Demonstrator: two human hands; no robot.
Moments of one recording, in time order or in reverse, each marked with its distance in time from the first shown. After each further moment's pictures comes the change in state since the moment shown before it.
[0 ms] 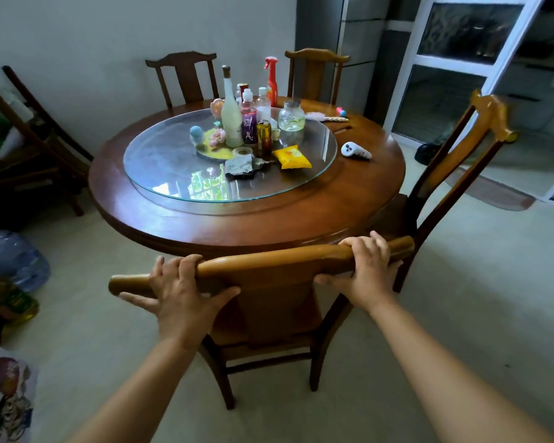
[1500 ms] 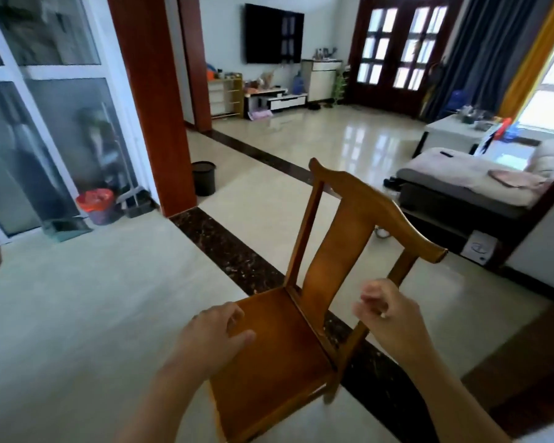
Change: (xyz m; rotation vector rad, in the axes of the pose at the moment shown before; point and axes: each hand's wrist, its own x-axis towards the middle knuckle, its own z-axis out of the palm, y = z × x) left_hand -0.384 0.796 0.303 -0.258 -1.359 1.590; right_hand -0.419 0.456 -0.464 -0.137 1.059 1.406
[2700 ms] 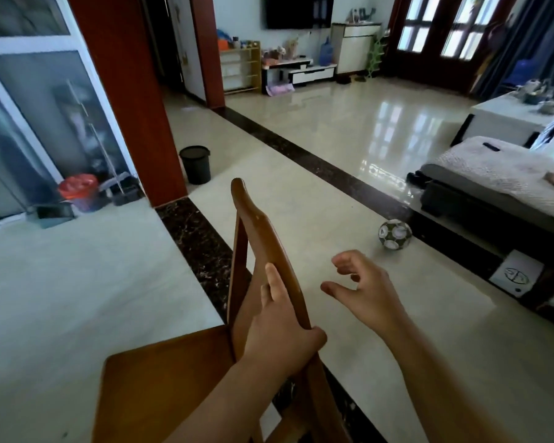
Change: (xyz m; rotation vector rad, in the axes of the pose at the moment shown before) left_hand 0.314 0.297 0.151 -0.297 0.053 -0.153; right_hand 0.380 0.169 -0.095 0.061 -0.195 -0.225
